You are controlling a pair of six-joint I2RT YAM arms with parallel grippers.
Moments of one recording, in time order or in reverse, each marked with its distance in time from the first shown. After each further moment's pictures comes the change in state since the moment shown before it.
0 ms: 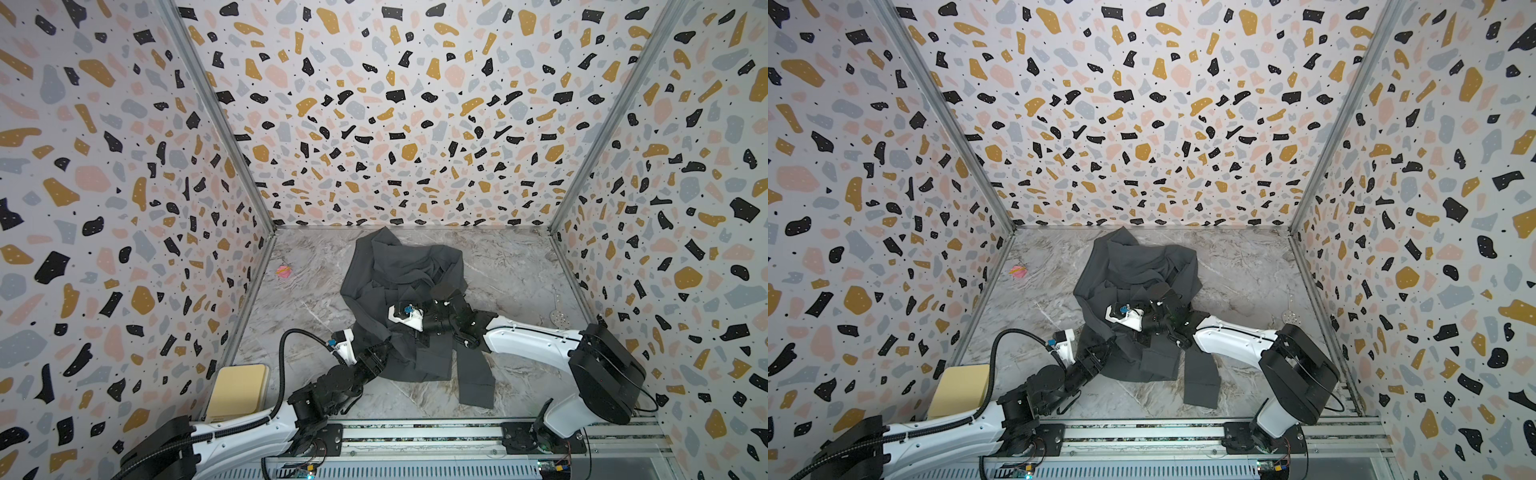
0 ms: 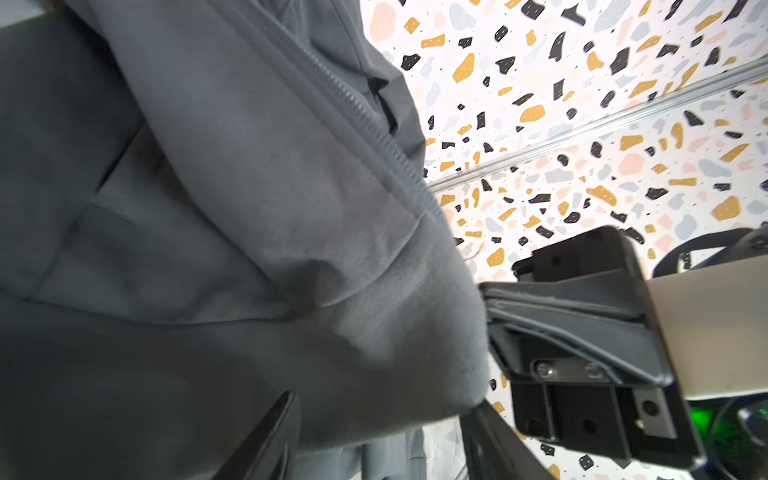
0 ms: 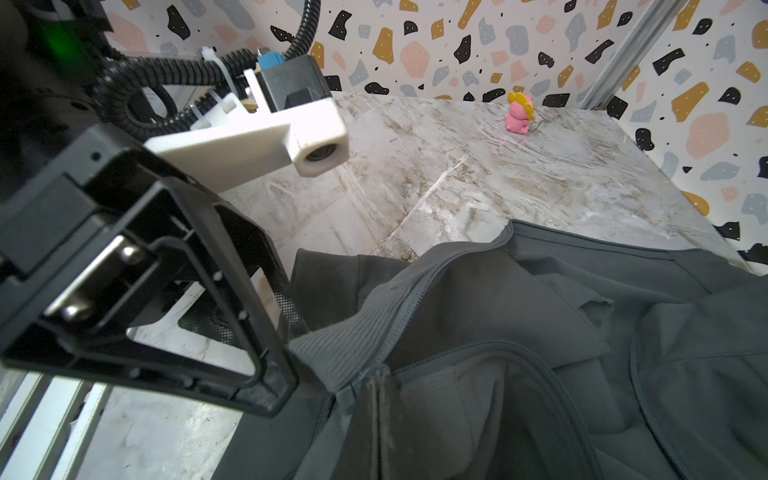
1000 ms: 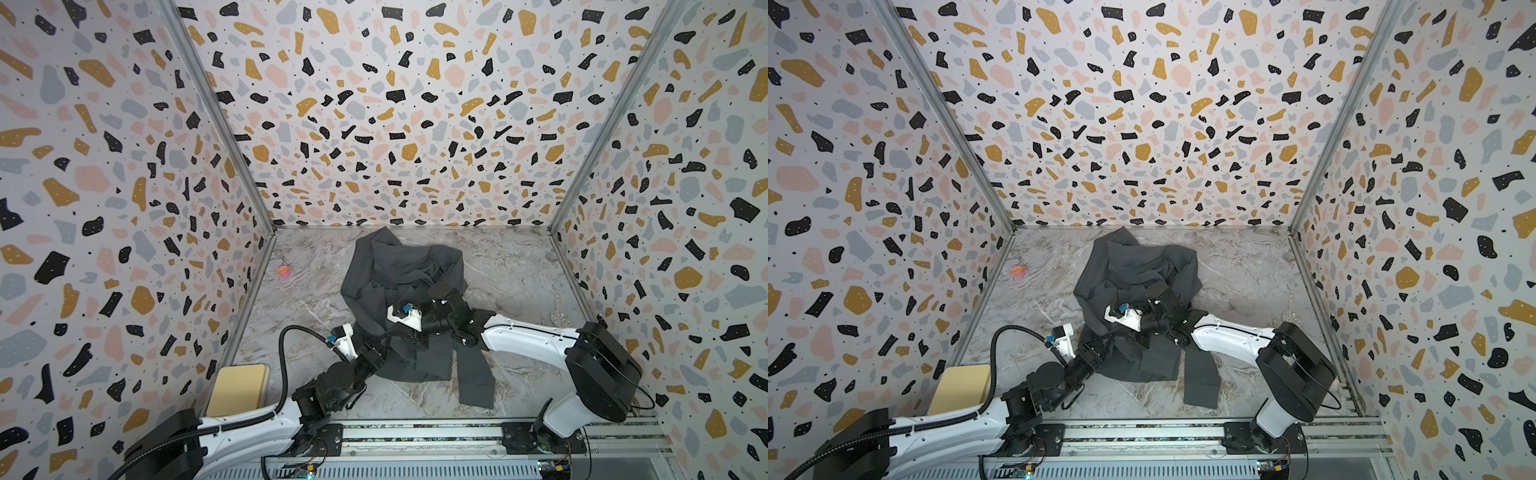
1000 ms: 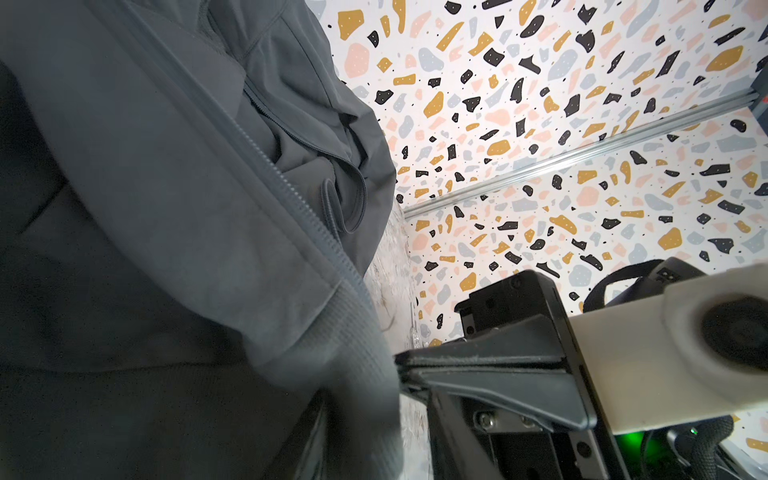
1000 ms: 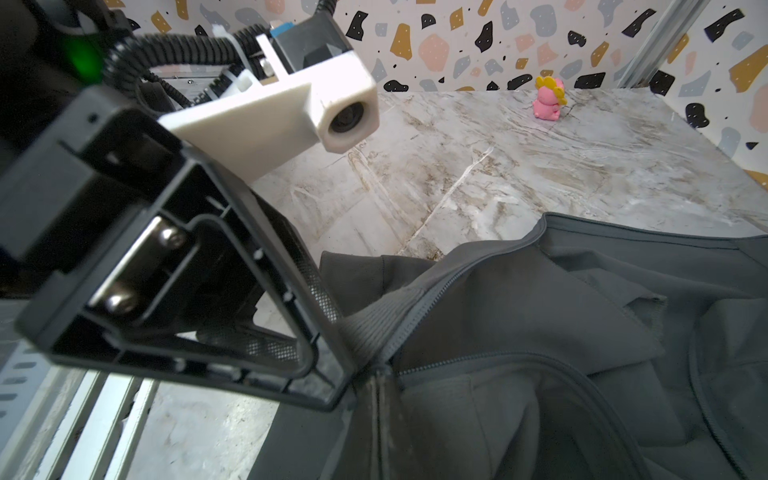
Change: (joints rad) left arm 0.000 0.066 0.035 0.101 -0.056 -0.011; right arm 0.000 0.018 0.021 -0.042 -0.066 0.046
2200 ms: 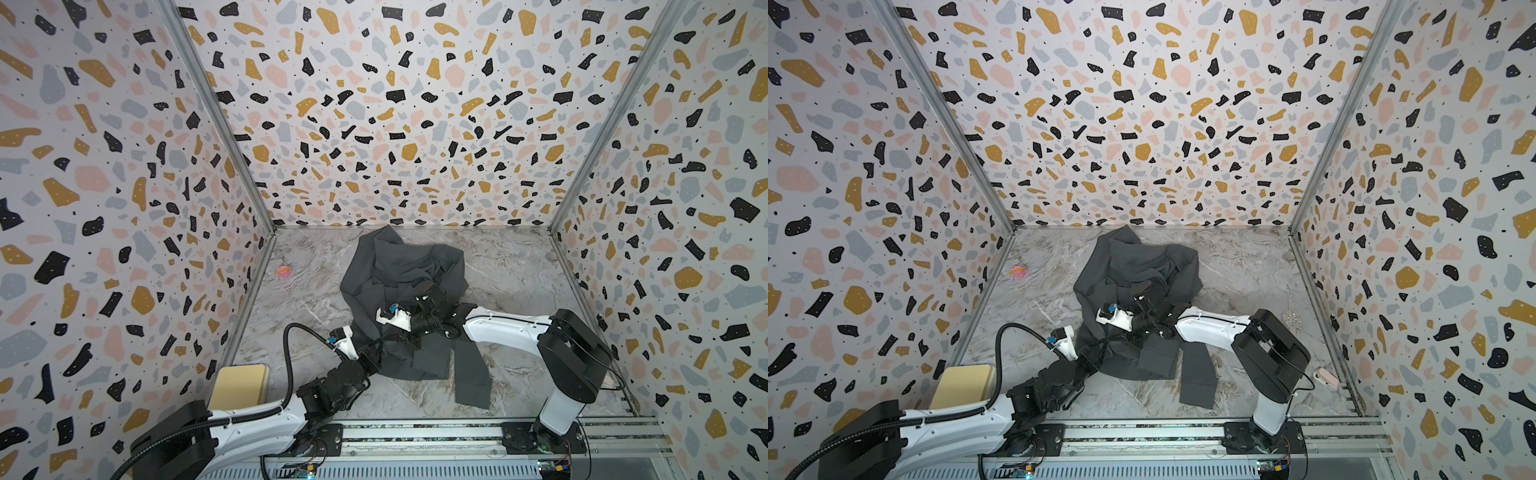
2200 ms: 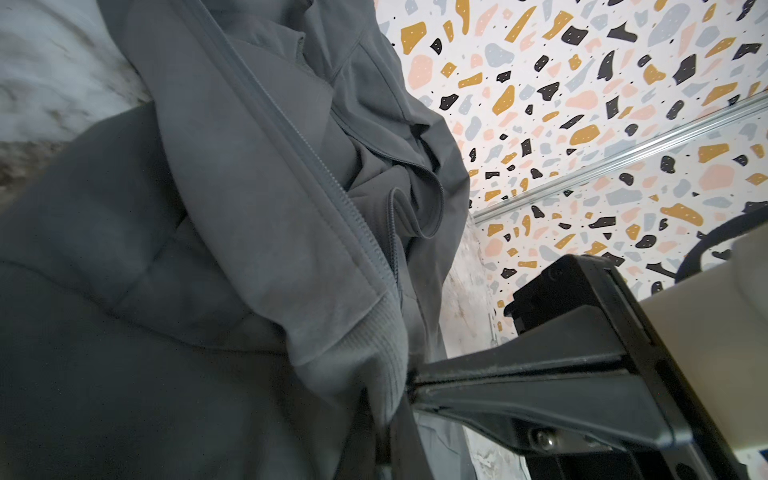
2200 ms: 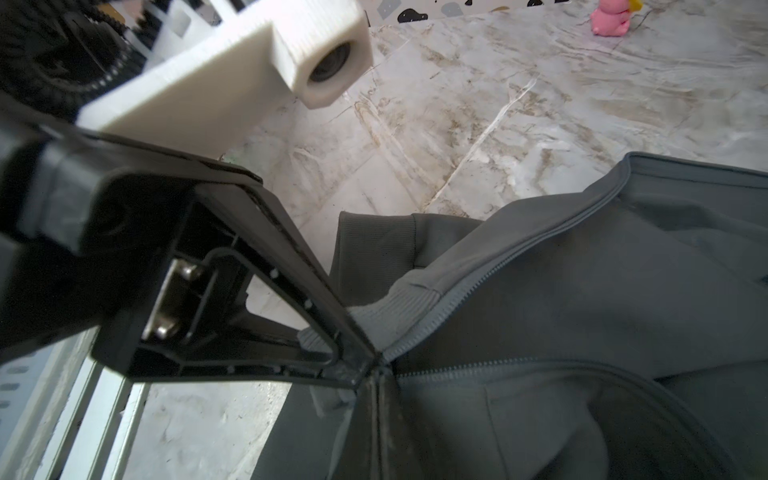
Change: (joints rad) left arm 0.002 0.084 0.010 -0.129 -0.068 0.067; right arm 0.010 0.176 0.158 -0.151 0.021 -0.020
